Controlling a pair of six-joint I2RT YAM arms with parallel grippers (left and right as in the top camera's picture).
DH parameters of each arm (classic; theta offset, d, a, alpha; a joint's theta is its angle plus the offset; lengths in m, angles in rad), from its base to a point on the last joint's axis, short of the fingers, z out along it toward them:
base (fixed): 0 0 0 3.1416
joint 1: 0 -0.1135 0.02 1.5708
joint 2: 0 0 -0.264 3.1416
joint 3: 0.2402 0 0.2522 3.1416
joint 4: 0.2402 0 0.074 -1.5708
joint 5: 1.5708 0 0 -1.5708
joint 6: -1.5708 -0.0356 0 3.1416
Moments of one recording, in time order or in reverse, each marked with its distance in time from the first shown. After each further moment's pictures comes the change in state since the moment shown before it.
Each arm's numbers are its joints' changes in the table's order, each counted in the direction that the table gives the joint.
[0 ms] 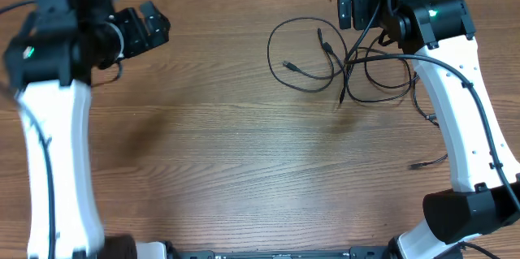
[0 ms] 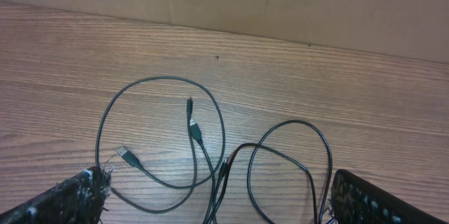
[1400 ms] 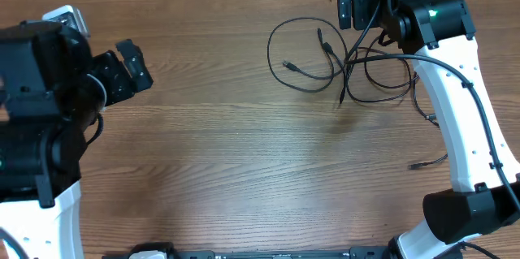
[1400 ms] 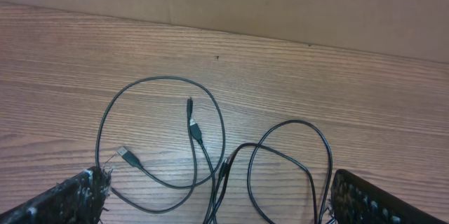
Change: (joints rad) left arm 0.074 -0.287 -0.053 0.110 -0.322 0.000; right arm 0.000 0.000 0.000 -0.001 0.000 0.000
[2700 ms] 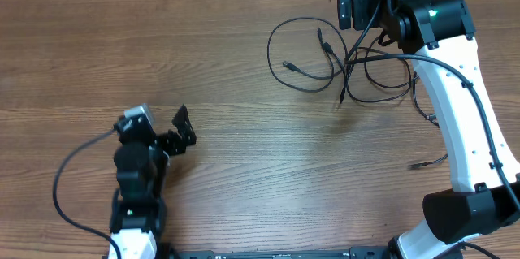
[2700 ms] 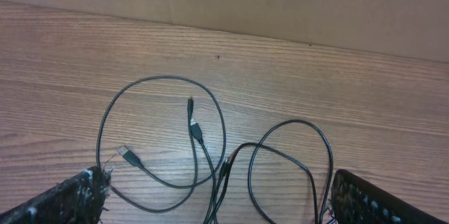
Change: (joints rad) left arm 0.018 -0.418 -1.601 -1.557 0.054 0.024; right arm 0.000 0.000 0.000 0.002 -0.002 0.000
